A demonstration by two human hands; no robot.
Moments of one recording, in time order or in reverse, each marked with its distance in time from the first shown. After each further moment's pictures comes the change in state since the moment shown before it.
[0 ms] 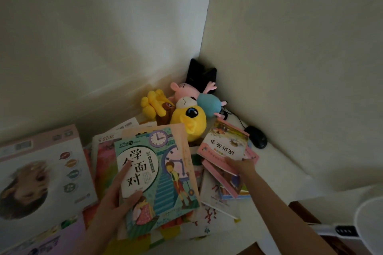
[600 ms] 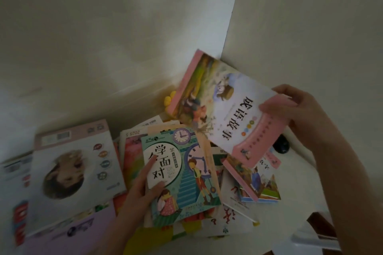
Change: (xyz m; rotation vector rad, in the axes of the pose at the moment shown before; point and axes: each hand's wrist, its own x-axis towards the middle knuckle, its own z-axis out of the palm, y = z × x) left_hand -0.004 0.006 0.003 -0.091 -0.039 -0.055; right_hand -0.181 -0.160 -0.055 0.119 -0.504 -0.818
